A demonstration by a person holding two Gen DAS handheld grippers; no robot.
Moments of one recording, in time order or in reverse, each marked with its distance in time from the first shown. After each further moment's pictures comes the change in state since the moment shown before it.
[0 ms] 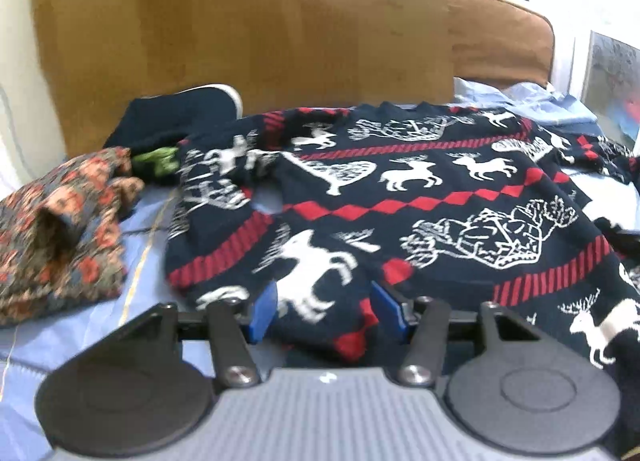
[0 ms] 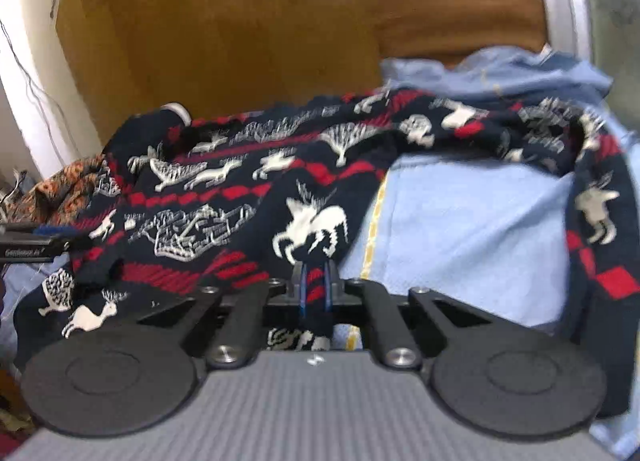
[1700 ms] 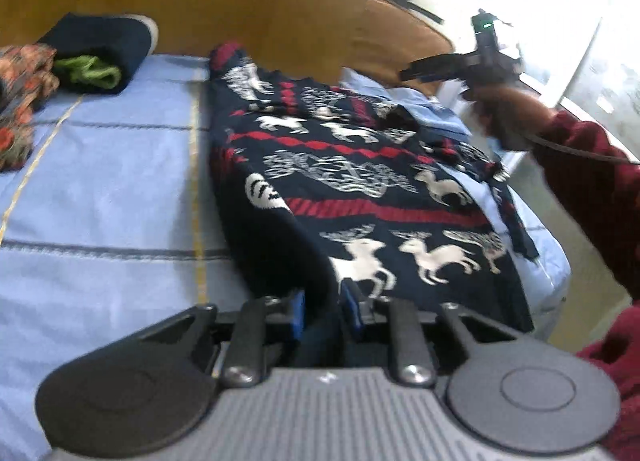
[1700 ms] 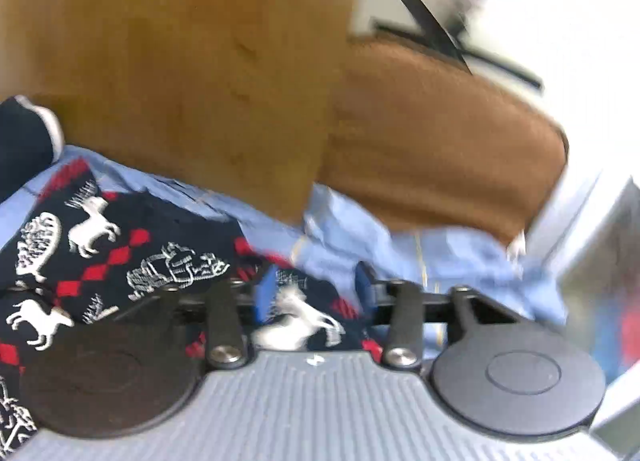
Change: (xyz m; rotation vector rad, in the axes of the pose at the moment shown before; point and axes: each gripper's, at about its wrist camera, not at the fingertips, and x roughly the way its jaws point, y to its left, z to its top) left arm -0.047 -0.004 -0.055 -0.142 0.044 -0.463; right arm 0.126 -0.017 0.165 -0.335 0.027 -0.329
